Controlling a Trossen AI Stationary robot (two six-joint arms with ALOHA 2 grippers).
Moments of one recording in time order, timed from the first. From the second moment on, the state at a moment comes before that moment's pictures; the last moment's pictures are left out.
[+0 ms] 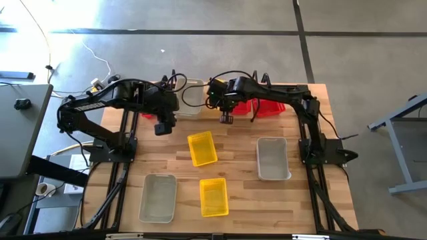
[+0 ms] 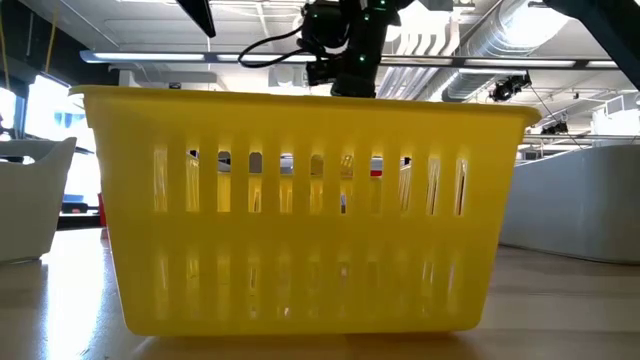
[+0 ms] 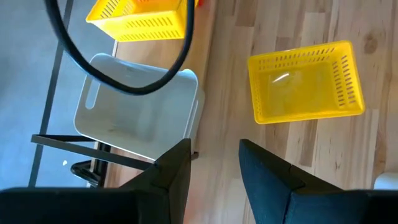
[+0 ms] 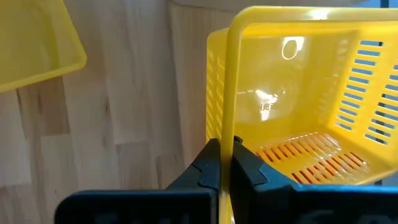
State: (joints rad) left arm 0.22 1.33 1.60 -1.36 -0.28 0.06; right arm -0.30 2.04 1.93 -1.12 0.15 -0.30
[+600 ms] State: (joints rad) left arm 0.22 1.33 1.60 -1.36 -0.28 0.06; right arm -0.29 2.04 1.93 -1.11 0.14 -0.31
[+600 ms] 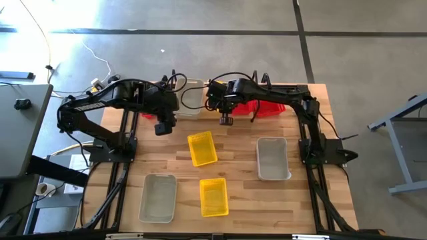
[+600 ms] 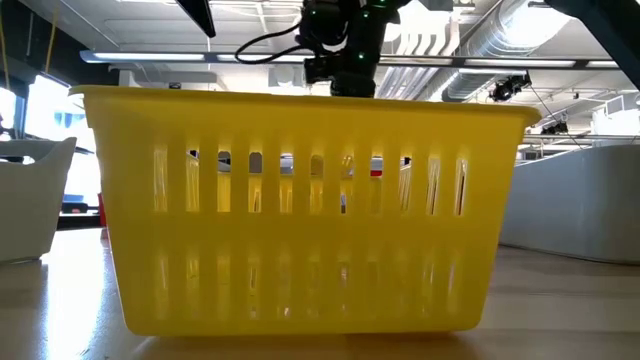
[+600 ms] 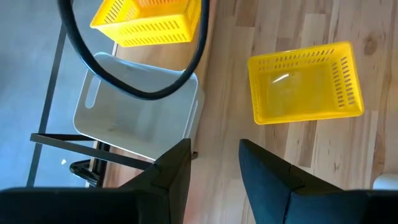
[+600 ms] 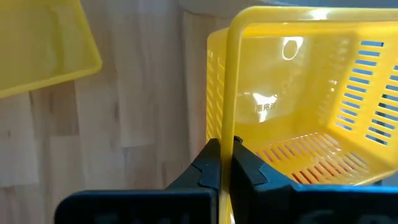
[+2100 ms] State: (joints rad) left arm 0.22 1.33 1.60 -1.36 -0.30 0.06; right arm -0.28 2.16 1.93 -1.05 0.19 -0.31
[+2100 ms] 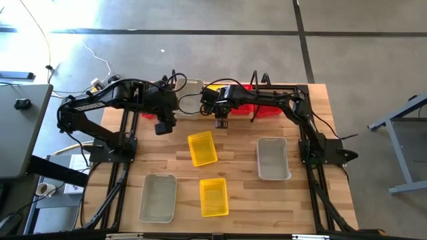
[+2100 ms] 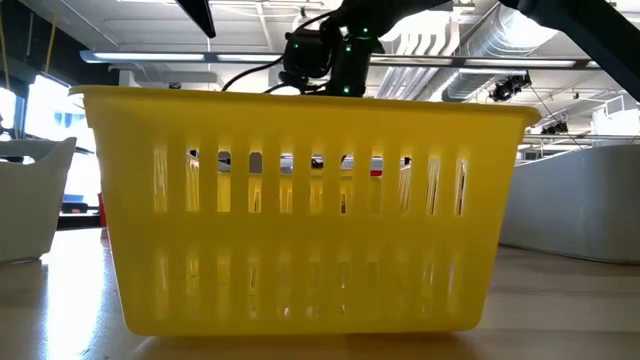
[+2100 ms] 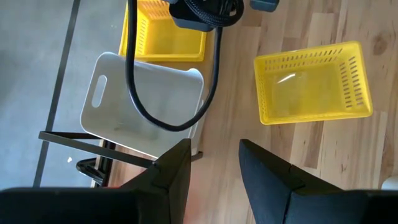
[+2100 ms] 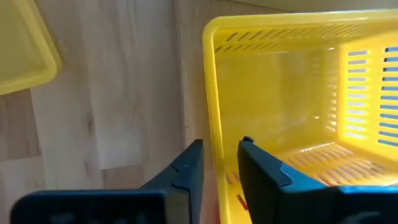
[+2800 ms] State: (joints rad) left arm 0.22 1.32 1.60 -1.36 -0.30 0.06; right arm -0.26 2.13 2.11 -1.26 0.15 -0.07
